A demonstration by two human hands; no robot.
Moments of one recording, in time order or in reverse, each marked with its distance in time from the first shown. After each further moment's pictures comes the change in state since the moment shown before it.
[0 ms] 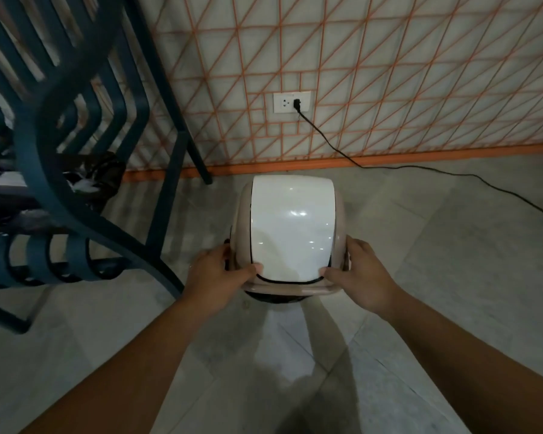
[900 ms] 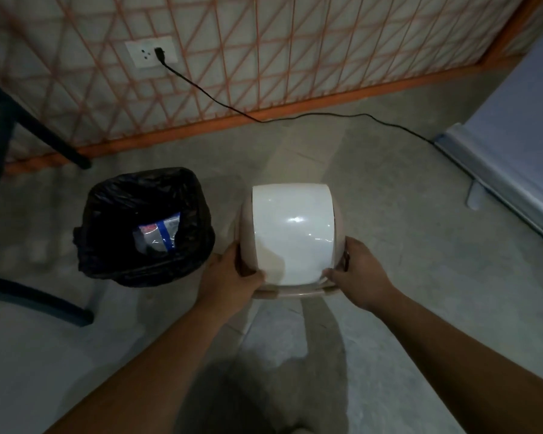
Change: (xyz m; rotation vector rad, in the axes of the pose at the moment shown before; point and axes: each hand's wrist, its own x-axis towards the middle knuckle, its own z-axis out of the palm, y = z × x) left_hand -0.024 0.038 0.224 0.139 -0.273 0.039; right_hand -0.079 0.183 -0.074 -0.016 0.176 0.317
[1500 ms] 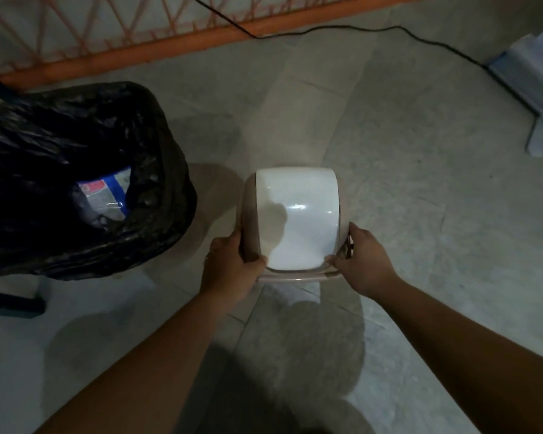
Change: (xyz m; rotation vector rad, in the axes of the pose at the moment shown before) left_hand 0.082 -0.096 0.078 0.151 -0.095 -0.078; right_hand 0.077 0.086 0.112 -0.144 -0.009 0.108
